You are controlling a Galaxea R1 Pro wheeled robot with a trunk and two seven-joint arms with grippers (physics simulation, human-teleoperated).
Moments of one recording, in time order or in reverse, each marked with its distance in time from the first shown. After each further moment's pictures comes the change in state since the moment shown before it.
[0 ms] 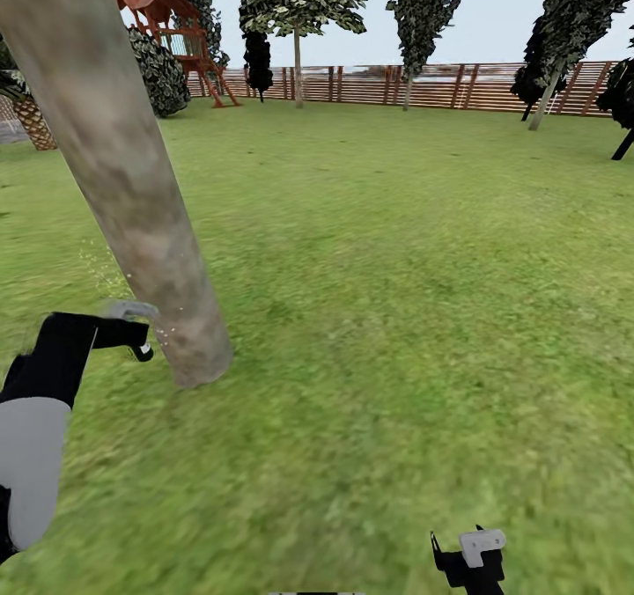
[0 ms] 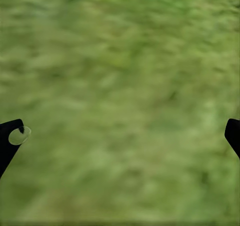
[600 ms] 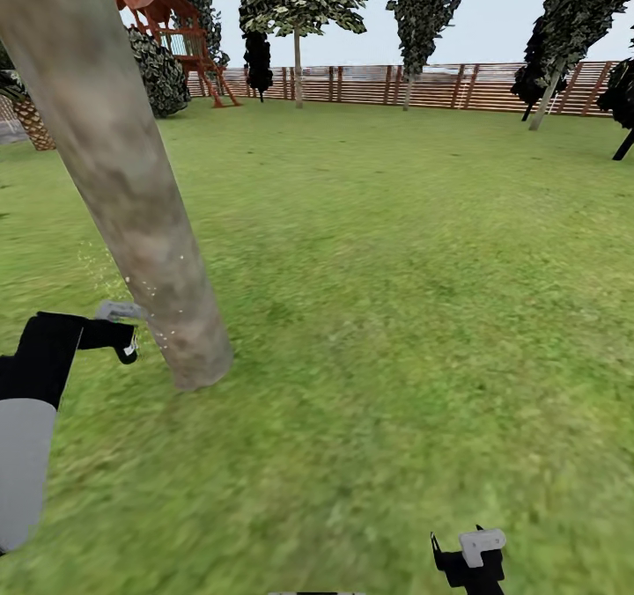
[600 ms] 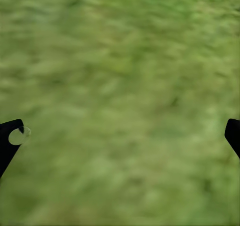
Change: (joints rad) left arm 0.002 0.041 0.007 -0.003 -0.018 0.013 0.003; right arm 0.000 0.000 0.000 -0.001 0.000 0.000 0.000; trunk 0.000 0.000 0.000
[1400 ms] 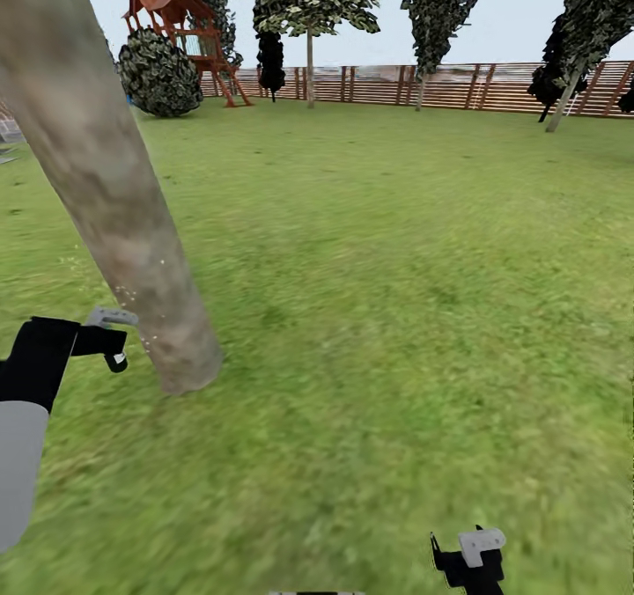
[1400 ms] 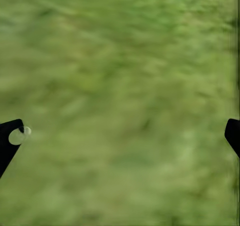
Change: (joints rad) left arm 0.003 0.025 0.001 0.043 0.004 0.001 0.027; right arm 0.000 0.001 0.000 0.000 0.000 0.000 0.000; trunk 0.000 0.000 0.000
